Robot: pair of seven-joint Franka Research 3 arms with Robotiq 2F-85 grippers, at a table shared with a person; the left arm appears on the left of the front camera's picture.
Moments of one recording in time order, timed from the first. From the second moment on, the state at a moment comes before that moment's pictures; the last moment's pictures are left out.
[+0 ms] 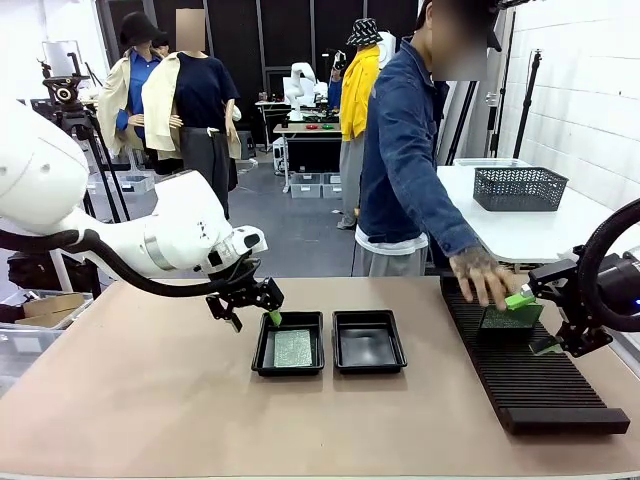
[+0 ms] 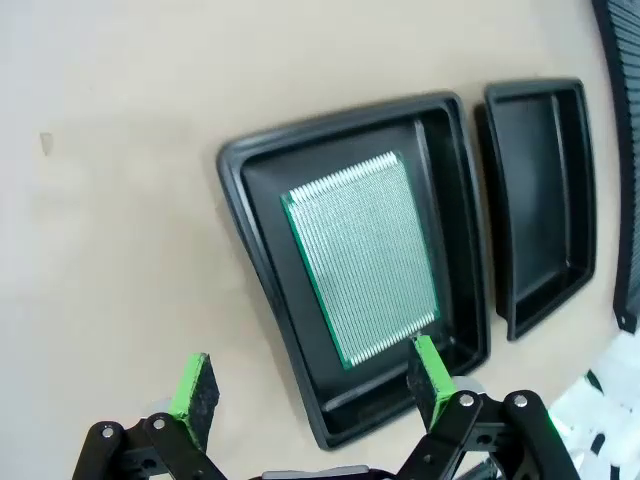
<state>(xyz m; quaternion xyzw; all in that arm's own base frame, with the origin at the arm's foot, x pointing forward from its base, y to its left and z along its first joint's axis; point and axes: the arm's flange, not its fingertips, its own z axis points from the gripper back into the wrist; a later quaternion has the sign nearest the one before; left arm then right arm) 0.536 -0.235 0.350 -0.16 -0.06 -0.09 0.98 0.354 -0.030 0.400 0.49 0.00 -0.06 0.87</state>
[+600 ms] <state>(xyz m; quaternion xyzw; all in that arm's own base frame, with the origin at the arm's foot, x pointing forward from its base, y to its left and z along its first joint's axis) 0.540 -0.237 0.323 -0.13 -0.08 -0.05 0.99 0.354 -0.030 0.400 0.49 0.00 -0.06 0.87</state>
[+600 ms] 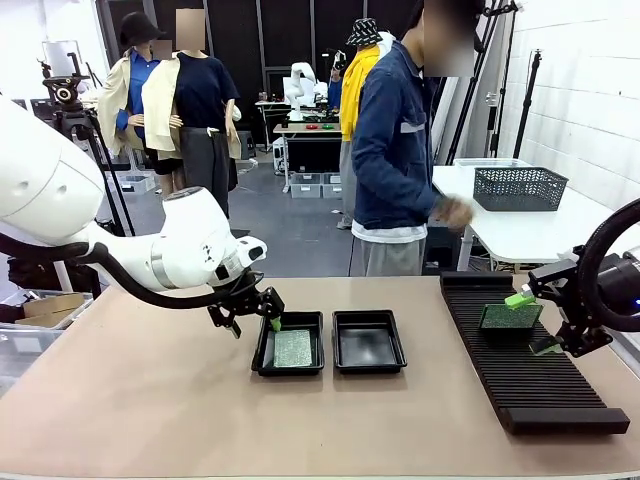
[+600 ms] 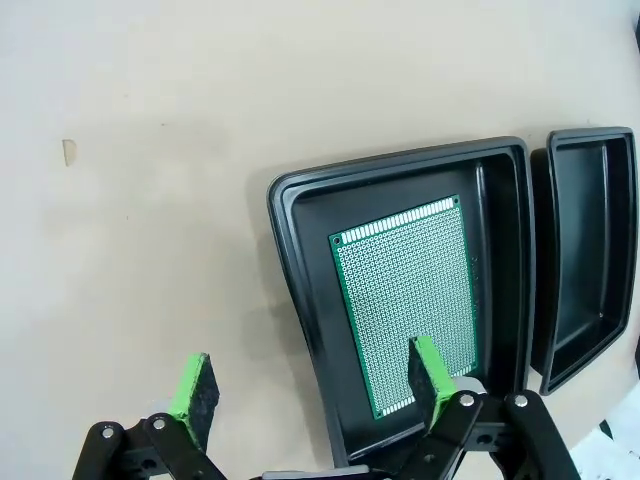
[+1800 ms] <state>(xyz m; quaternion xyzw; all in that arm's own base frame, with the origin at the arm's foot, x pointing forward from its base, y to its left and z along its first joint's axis) 0.536 -0.239 0.322 -0.13 -0.08 -0.03 0.99 0.444 -0.065 0.375 0.54 -0.02 -0.04 0.84</state>
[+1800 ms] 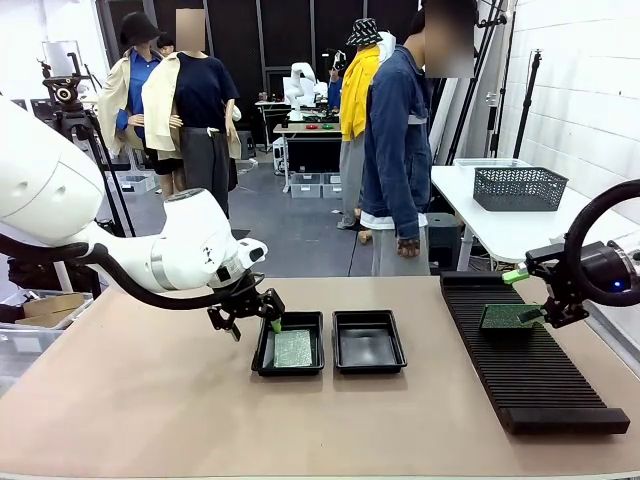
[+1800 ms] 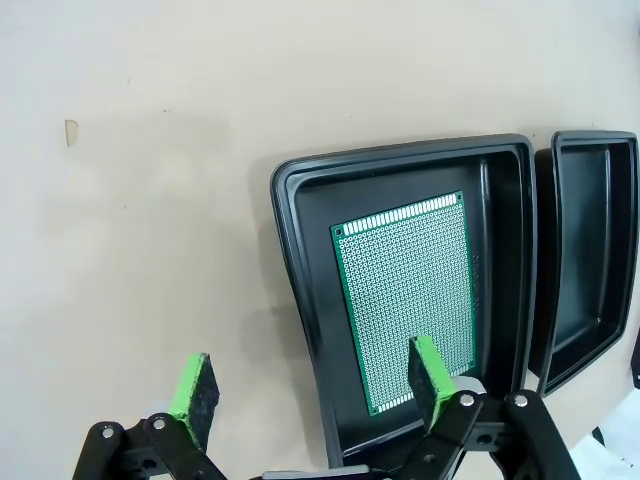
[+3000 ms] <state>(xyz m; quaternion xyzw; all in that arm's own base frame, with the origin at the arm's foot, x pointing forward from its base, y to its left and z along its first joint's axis) 0.534 -0.238 0.321 -0.14 -0.06 -0.02 0.99 0.453 -0.070 0.370 0.55 -0.02 -0.03 0.83</state>
